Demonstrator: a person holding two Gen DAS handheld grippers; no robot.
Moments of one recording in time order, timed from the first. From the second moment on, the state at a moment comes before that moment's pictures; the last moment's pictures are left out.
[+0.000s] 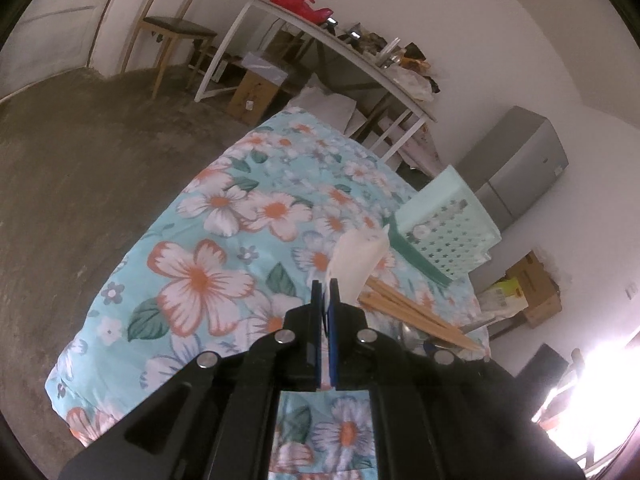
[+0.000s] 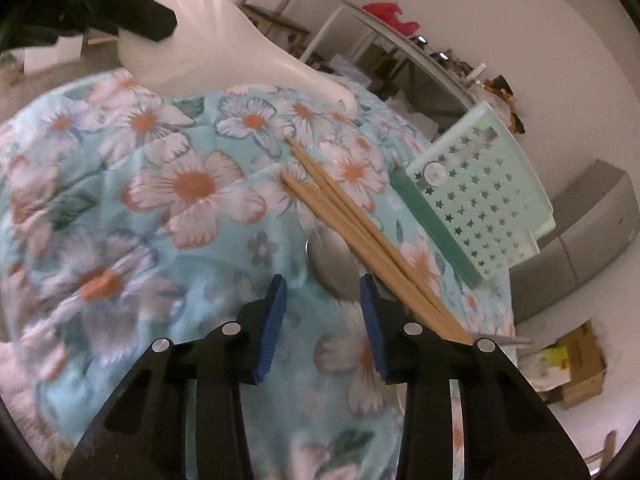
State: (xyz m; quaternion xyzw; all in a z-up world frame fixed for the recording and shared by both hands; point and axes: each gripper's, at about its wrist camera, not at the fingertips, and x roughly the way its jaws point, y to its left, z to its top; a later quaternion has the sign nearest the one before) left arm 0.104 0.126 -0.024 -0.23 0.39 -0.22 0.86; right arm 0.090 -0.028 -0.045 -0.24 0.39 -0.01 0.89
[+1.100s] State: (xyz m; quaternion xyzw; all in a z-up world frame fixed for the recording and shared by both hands) left arm 0.095 0.136 0.009 -0.21 0.34 -0.20 0.90; right arm 0.081 -0.077 0.072 -0.04 0.26 0.06 0.96
